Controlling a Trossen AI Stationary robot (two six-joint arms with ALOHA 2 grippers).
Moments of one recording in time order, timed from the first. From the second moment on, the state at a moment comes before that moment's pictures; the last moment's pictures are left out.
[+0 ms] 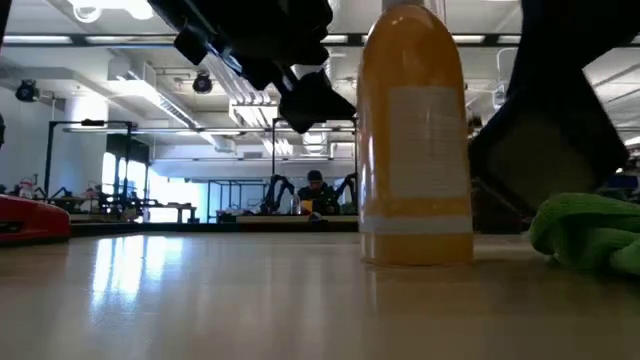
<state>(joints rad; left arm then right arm) -0.09 1.66 1.02 0.03 0.43 -0.08 0.67 1.88 1.50 -1.28 0.66 0.21</state>
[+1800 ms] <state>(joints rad) -0.53 1.50 0.66 0.73 -0.45 -0.08 0.60 2.01 1.48 -1.08 1.09 -0.43</state>
